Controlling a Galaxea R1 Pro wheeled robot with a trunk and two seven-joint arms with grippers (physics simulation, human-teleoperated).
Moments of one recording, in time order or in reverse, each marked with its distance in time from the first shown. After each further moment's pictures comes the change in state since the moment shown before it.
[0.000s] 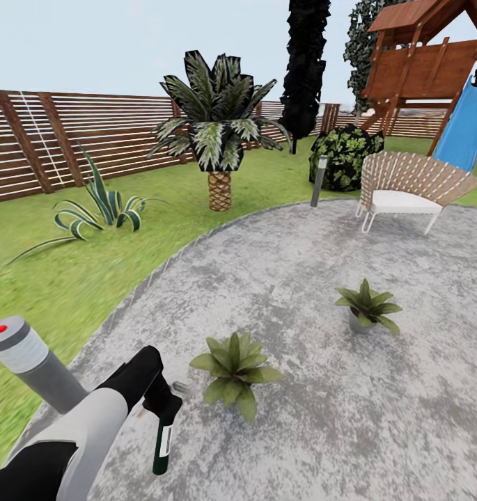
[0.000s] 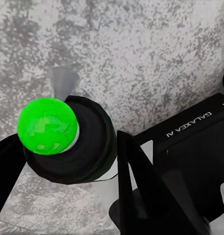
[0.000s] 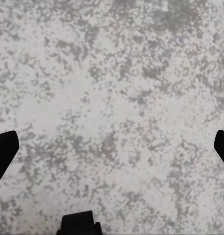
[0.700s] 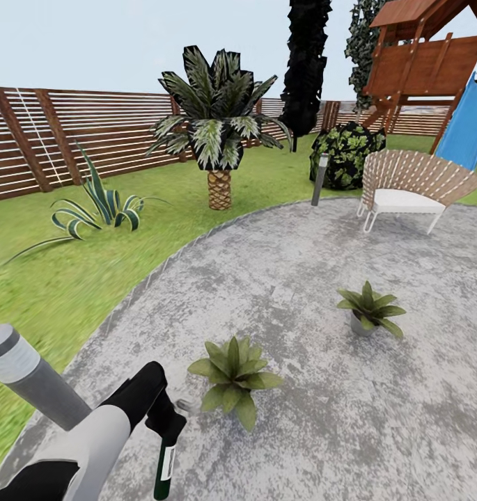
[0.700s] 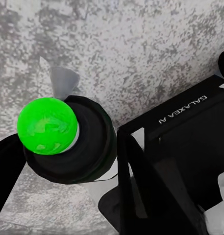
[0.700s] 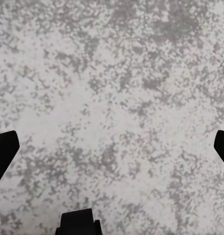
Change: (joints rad) left arm 0.069 -0.023 -0.005 -0.005 -0.005 -0.011 0.005; right arm 0.000 0.000 -0.001 -0.001 0.000 0.000 -0.001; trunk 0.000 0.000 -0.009
